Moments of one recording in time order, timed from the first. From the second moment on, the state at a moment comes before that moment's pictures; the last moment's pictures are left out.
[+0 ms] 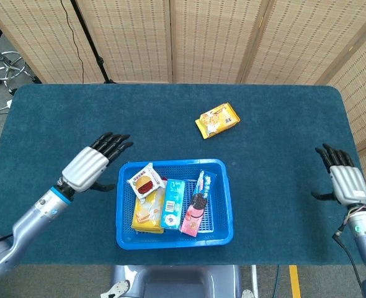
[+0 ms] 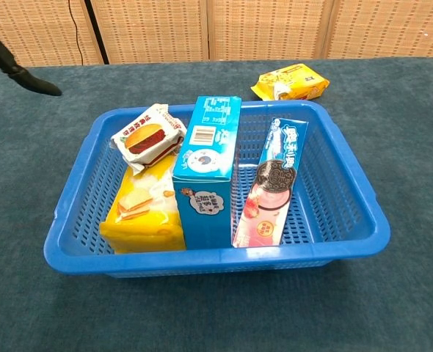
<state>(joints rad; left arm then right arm) -0.69 -1.09 -0.09 -1.74 1.49 1.09 -0.02 0.36 -1.08 0.19 -1.46 -1.31 1.06 0.10</state>
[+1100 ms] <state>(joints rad) -0.33 -1.11 -0.06 -1.85 1.26 1.45 0.29 1.02 -1.57 0.18 -0.65 -1.57 0.62 0.54</state>
